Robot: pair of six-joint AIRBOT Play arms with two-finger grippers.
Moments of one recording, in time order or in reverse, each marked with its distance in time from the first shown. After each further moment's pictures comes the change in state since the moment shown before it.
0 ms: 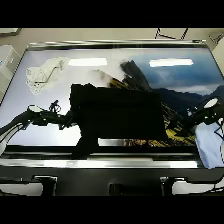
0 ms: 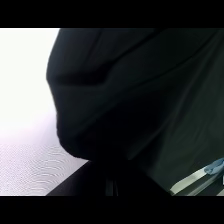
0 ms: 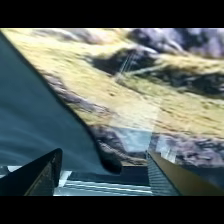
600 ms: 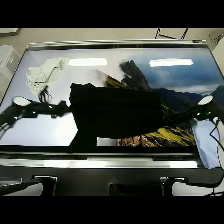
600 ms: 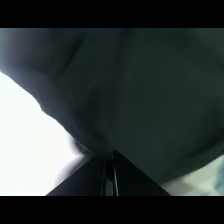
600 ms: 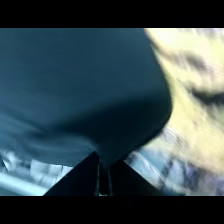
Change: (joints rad) left arm 0.023 0.246 0.142 0.066 0.003 0.031; right arm 0.092 0.077 0.081 0.198 -0.053 -0.097
